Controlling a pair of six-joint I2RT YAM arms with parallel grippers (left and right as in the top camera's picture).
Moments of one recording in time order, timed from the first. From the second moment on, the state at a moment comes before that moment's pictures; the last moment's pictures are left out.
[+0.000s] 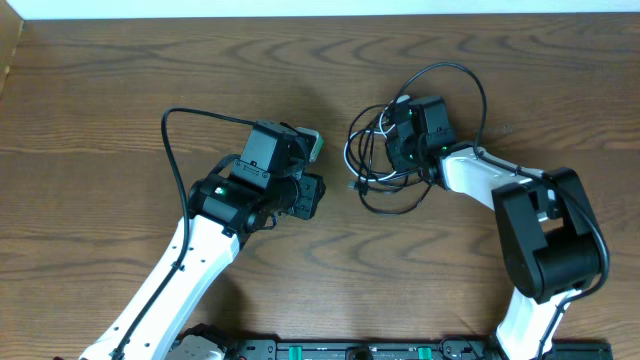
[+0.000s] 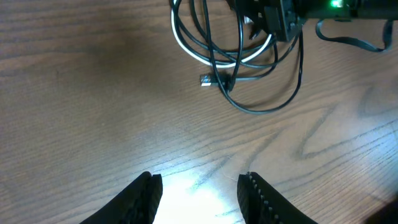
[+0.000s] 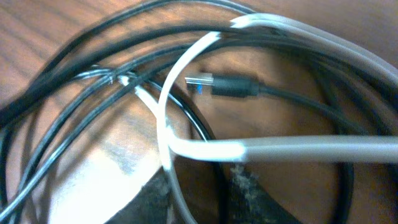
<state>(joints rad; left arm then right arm) -0.46 1.28 1.04 -0.78 0.21 -0.18 0.33 1.97 1.05 -0.01 -0.13 -0.05</state>
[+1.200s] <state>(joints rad) -0.46 1.28 1.04 -0.77 0.21 -0.18 0.33 1.04 1.12 -0.57 -0.16 0.00</state>
